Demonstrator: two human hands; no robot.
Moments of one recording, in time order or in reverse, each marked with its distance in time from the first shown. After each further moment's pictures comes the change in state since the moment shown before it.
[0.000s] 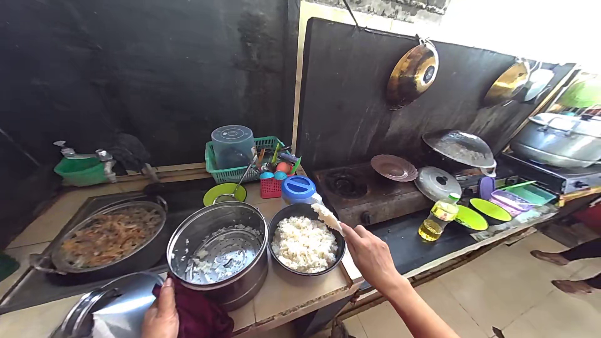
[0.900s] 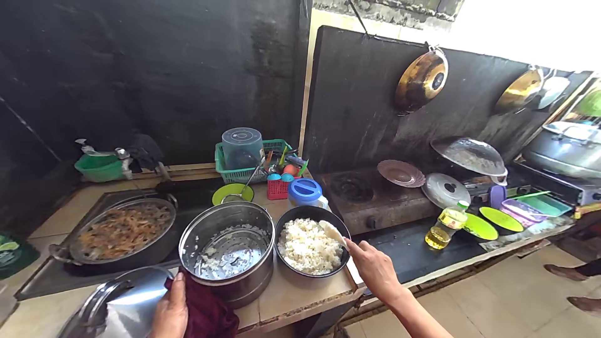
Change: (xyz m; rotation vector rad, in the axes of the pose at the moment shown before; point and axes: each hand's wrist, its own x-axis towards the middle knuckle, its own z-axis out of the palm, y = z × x) left_hand 0.003 -0.006 -0.004 0.064 -0.036 0.007; right_hand -0.024 0.007 0.021 -0.029 -0.079 0.035
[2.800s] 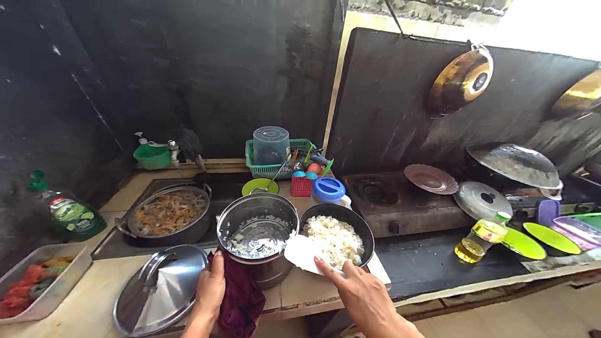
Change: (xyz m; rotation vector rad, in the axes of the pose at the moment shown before) left_hand 0.004 0.005 0.007 -0.114 0.030 -0.006; right_hand -0.026 -0.119 -0.036 -0.030 0.049 -0.320
